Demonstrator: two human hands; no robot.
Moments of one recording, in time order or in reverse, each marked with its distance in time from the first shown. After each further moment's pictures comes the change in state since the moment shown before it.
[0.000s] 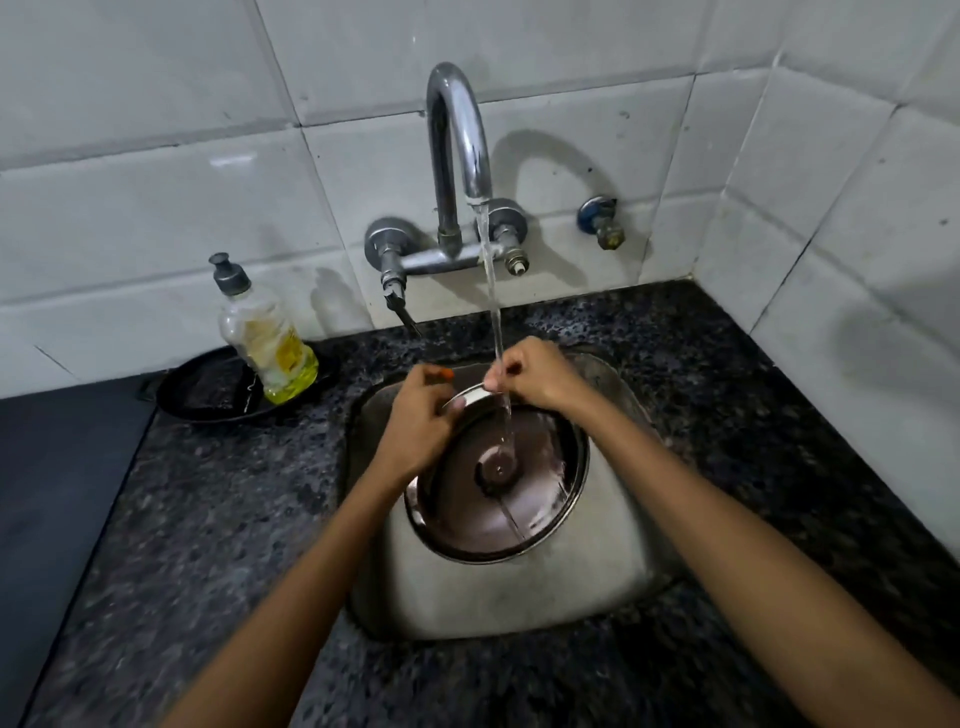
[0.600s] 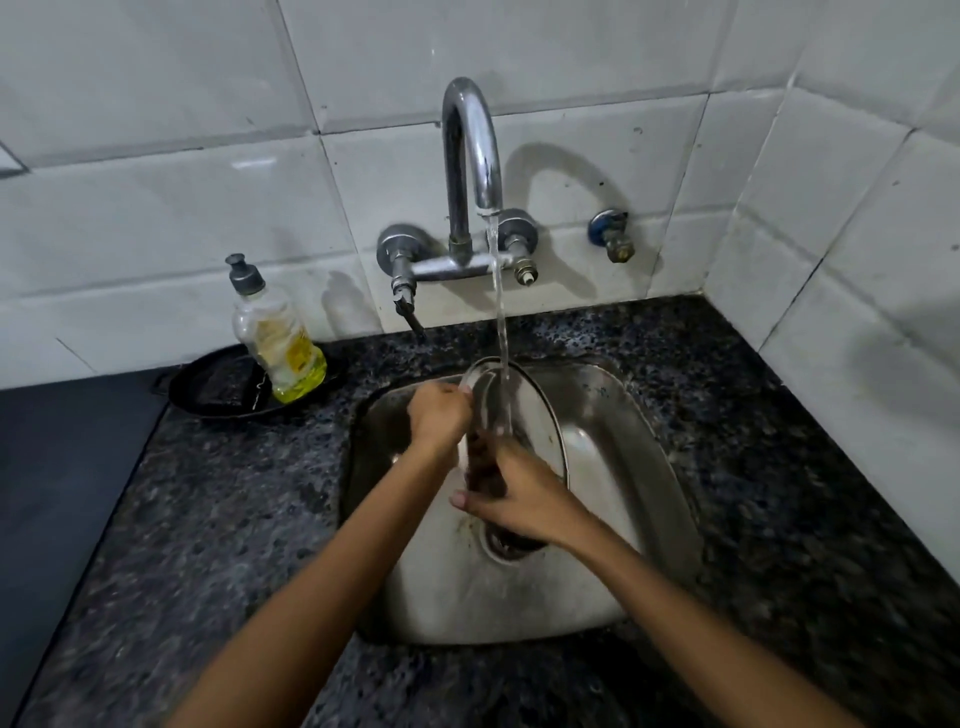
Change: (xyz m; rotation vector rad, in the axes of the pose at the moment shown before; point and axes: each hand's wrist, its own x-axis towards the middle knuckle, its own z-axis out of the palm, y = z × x) left_hand 0.019 0.025 0.024 -0.400 0.187 -0.579; right_hand -0.079 -0.001 0.057 0.008 -0.174 -0.020
